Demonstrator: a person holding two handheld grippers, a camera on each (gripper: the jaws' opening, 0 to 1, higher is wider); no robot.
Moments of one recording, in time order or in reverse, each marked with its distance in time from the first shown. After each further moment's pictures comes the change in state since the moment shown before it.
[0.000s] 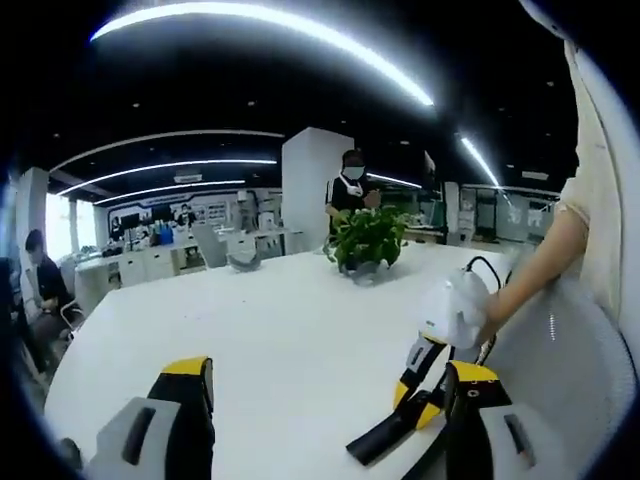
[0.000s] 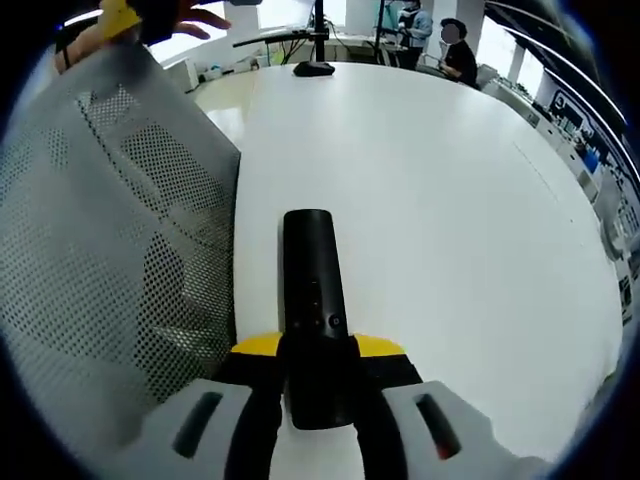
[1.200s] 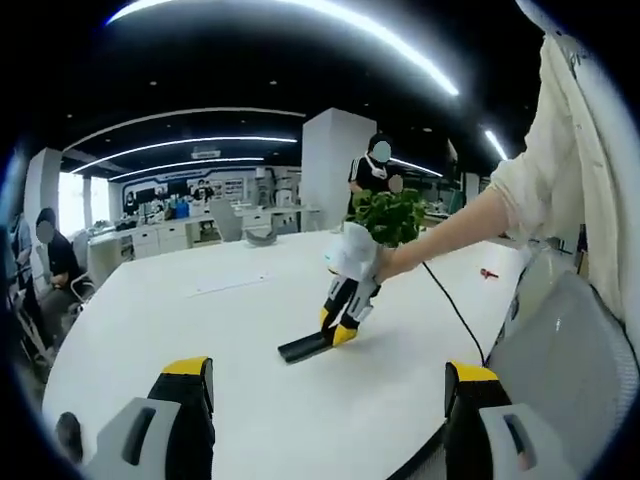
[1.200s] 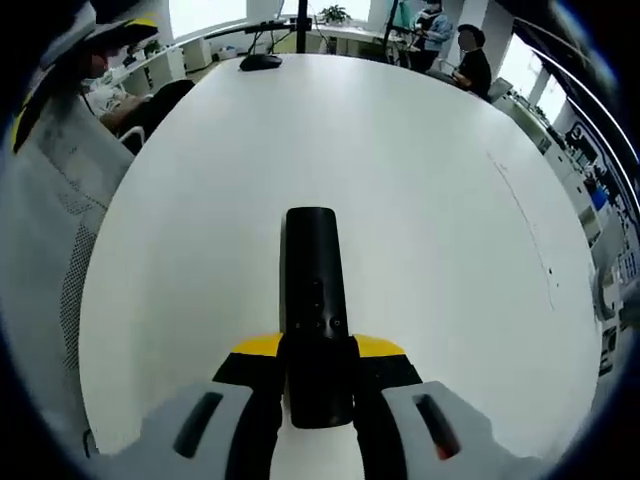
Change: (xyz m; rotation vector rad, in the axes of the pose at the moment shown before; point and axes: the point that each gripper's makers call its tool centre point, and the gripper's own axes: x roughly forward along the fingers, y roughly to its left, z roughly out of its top) left arm 0.003 0.005 -0.033 -0.021 0.159 0.024; right arm 0.017 -0.199 0.036 -0.154 0.043 -0.029
